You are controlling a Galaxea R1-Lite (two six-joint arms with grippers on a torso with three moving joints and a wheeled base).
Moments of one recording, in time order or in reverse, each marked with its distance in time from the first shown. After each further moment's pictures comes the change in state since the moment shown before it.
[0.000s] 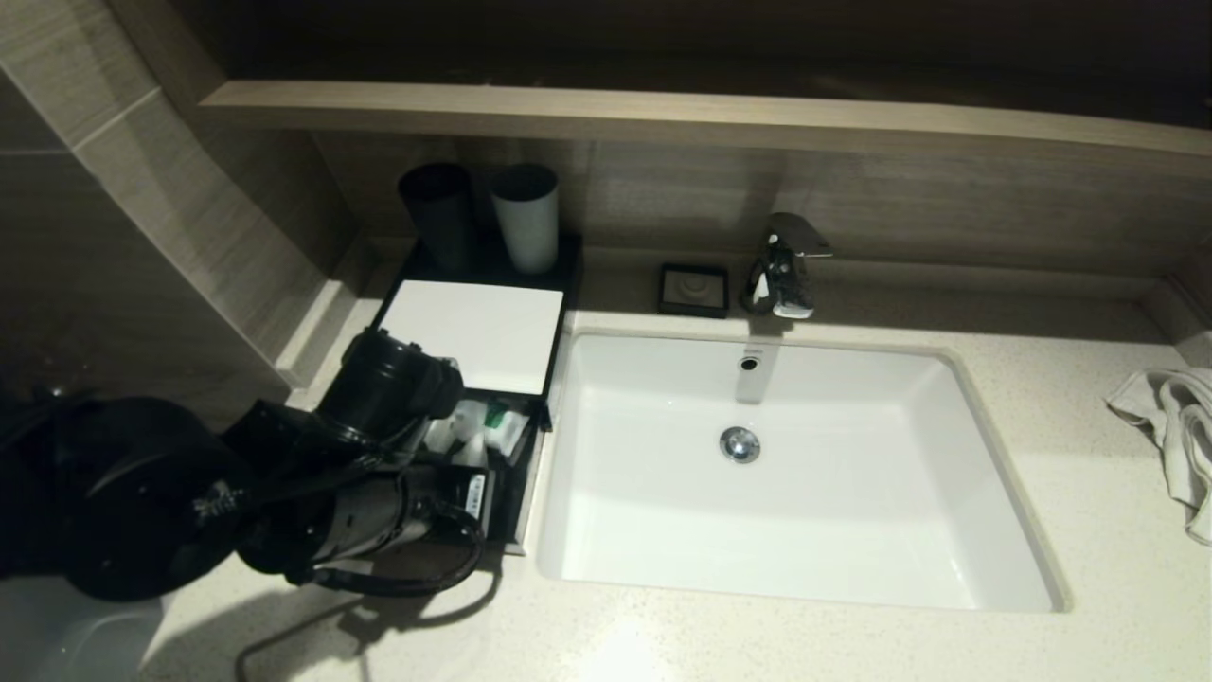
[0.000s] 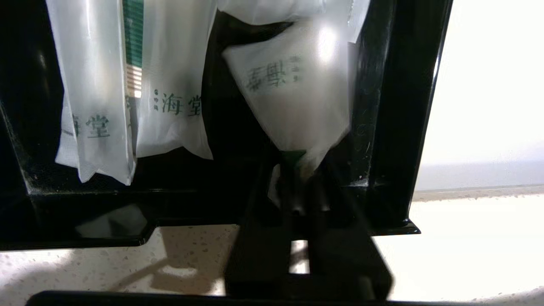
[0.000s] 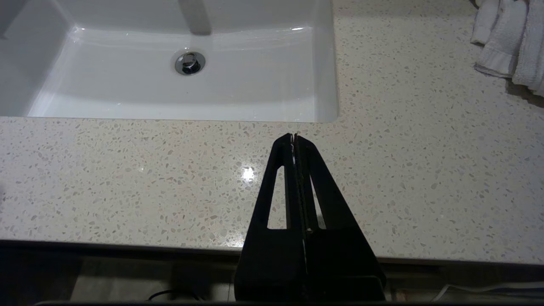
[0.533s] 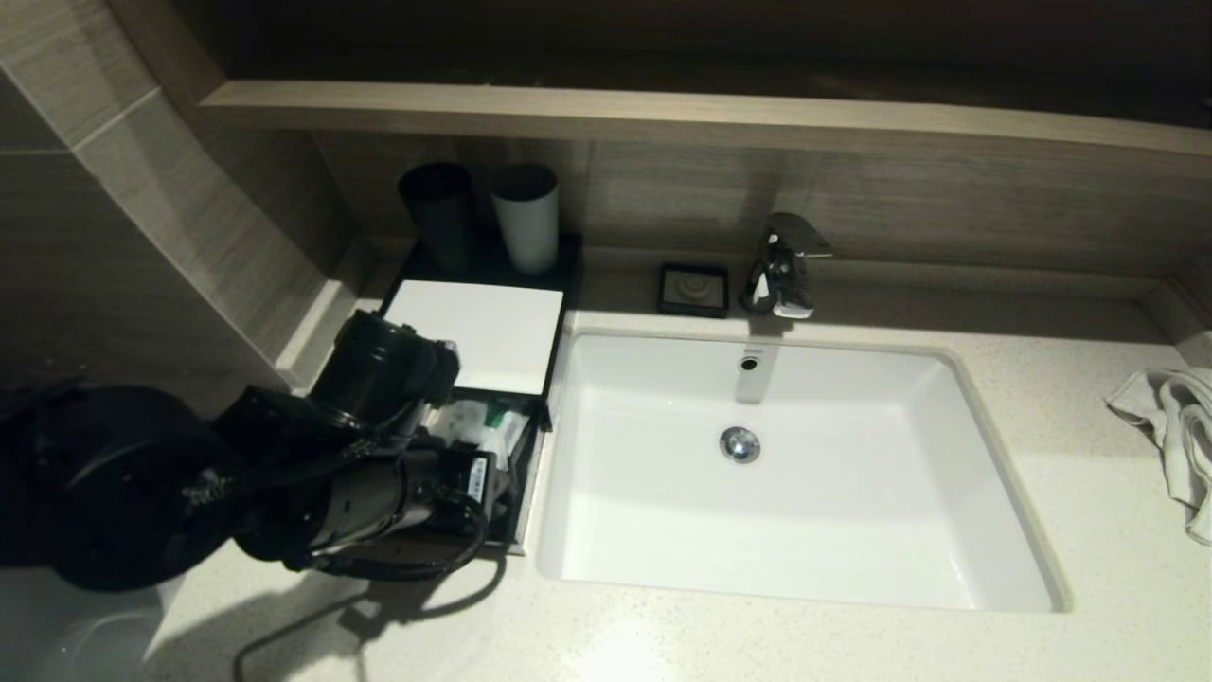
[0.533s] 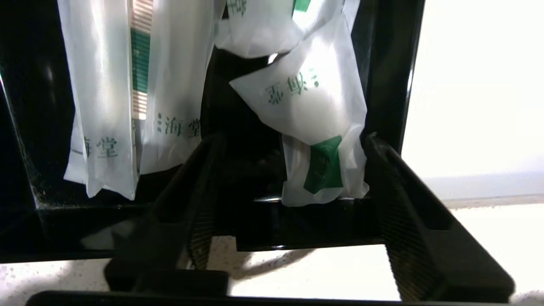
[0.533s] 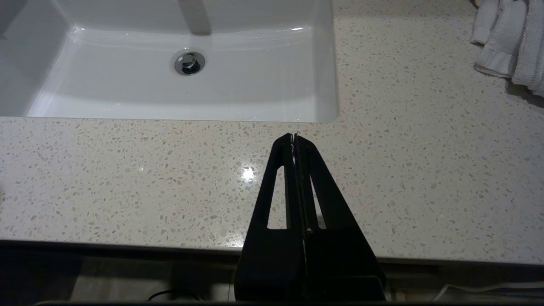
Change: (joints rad) left arm 0.001 -0.012 -0.022 -0.017 0.002 0.009; right arm 0.000 0.000 0.000 0.000 -0.001 0.000
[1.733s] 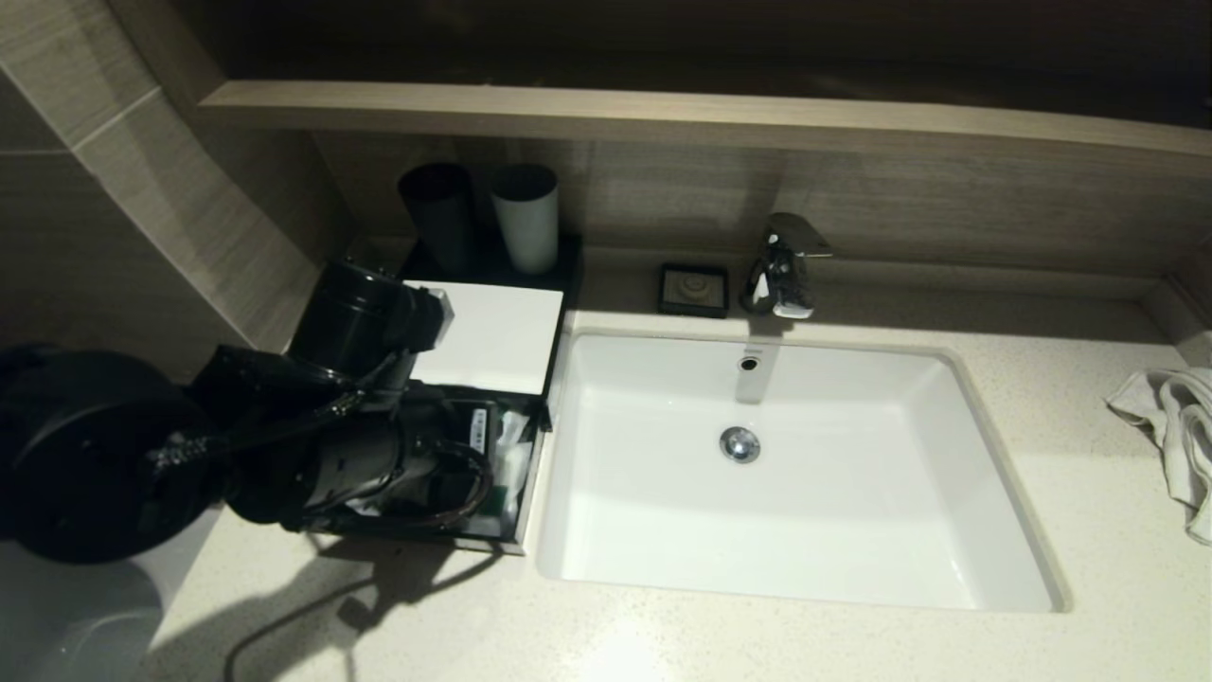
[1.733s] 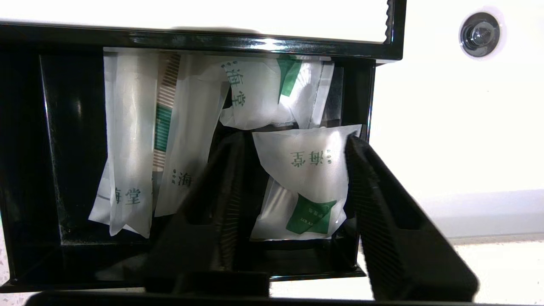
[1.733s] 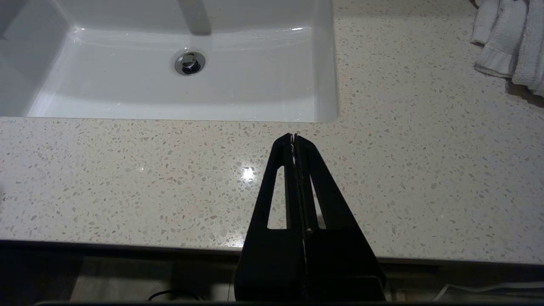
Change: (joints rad) left arm 0.003 -0.022 -0.068 -0.031 0.032 0.014; right arm 0.000 0.000 0.000 0.000 0.000 0.000
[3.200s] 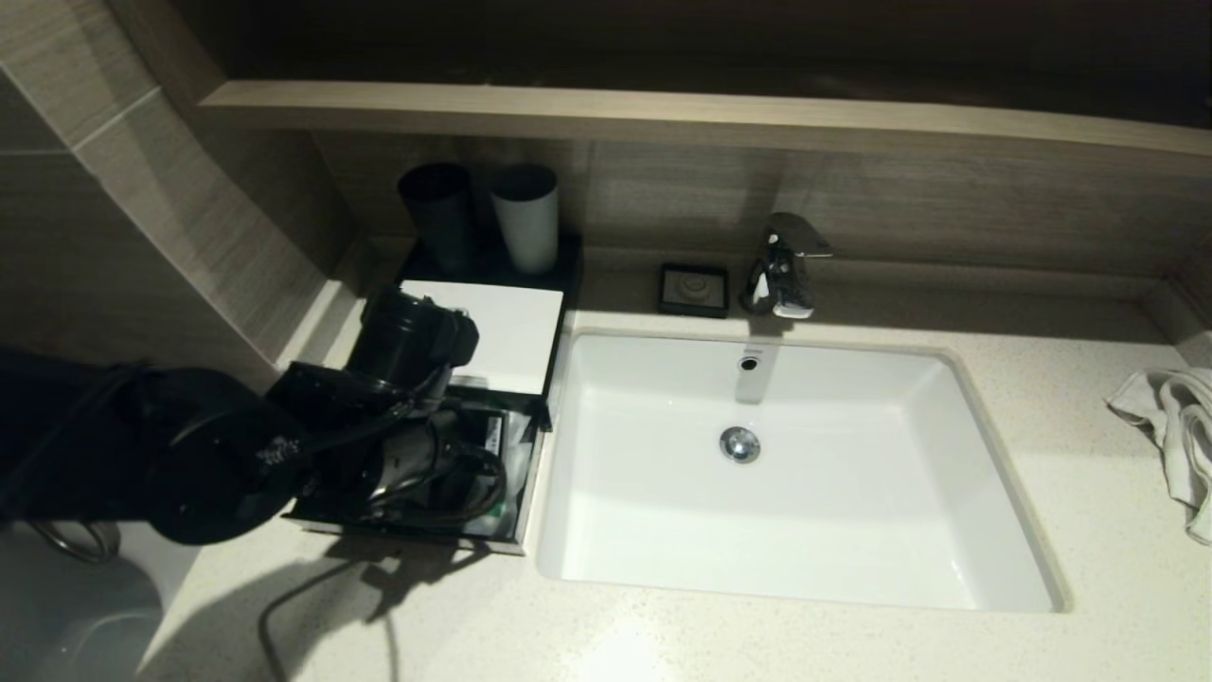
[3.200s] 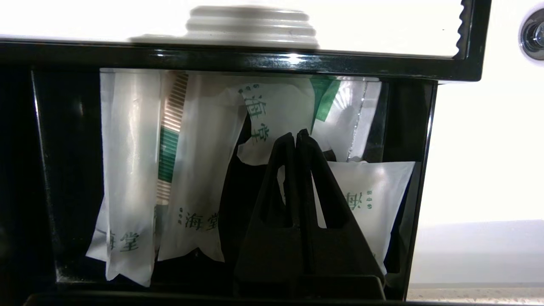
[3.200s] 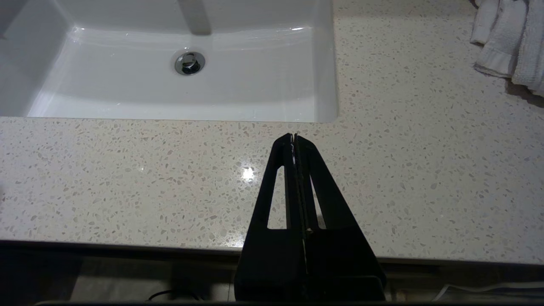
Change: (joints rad) left arm 0.030 0.113 -0.003 -0.083 0.044 0.042; right arm 0.000 0.000 0.000 0.000 0.000 0.000
